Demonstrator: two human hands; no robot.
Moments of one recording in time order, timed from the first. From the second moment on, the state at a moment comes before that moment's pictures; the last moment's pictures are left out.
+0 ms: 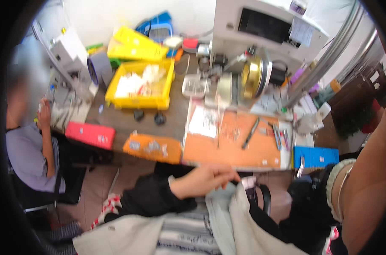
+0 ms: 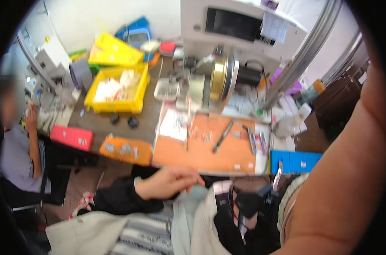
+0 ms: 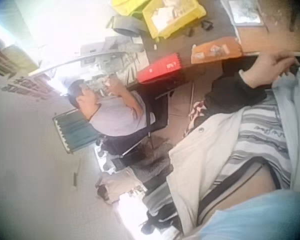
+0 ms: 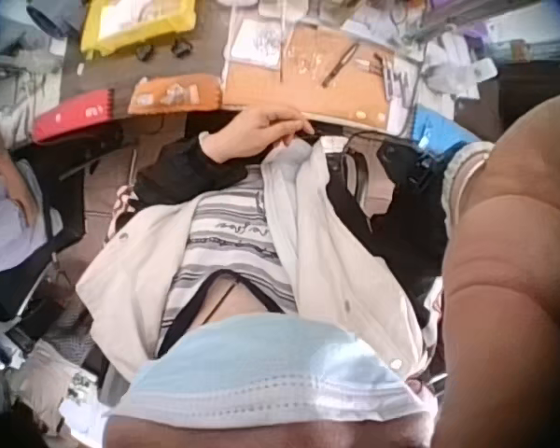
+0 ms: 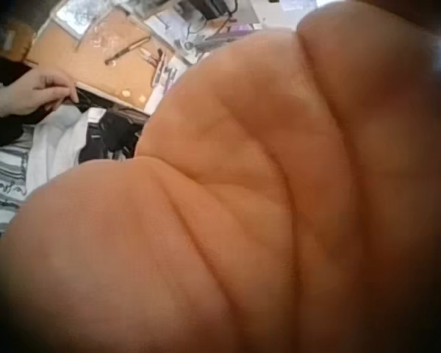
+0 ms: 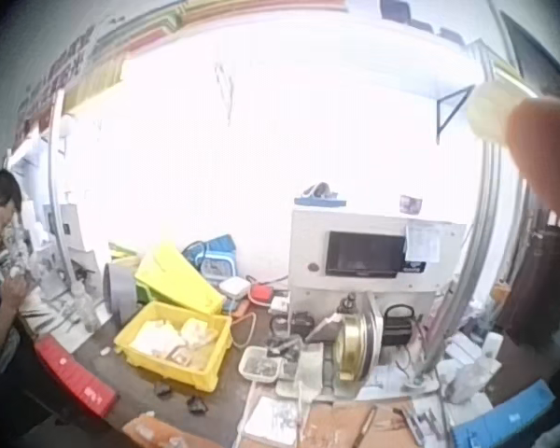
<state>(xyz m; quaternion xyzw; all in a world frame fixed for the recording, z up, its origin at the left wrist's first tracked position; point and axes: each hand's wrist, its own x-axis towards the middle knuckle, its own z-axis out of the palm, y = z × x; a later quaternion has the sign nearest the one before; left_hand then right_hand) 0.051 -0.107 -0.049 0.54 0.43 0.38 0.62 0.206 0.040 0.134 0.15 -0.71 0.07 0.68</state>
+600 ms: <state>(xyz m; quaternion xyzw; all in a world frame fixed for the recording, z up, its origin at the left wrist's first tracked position) 0.050 -0.116 -0.059 0.49 0.45 0.36 0.66 0.207 0.119 0.186 0.23 -0.65 -0.12 0.71</state>
